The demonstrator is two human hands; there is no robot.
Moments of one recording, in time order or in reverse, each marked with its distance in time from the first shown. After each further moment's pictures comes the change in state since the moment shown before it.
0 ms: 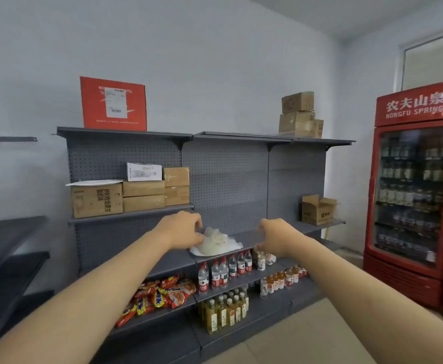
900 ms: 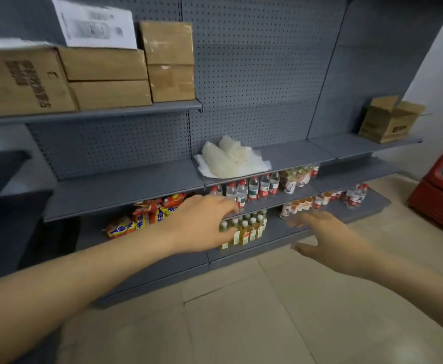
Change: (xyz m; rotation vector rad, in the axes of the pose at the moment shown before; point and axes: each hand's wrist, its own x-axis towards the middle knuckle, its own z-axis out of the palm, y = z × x) left_hand 0.281 -0.094 0.256 -0.102 -0.146 0.193; right_hand 0.311 0.143 0.221 0.062 -0.280 -0.158
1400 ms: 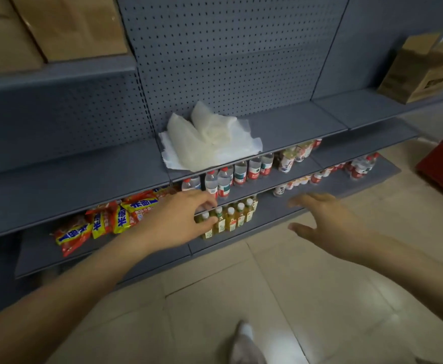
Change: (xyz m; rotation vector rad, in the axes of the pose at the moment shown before) left_hand 0.243 -0.113 0.106 -0.327 -0.148 -0.214; right_hand 0.240 0.160 0.006 0.045 -0.051 0.053
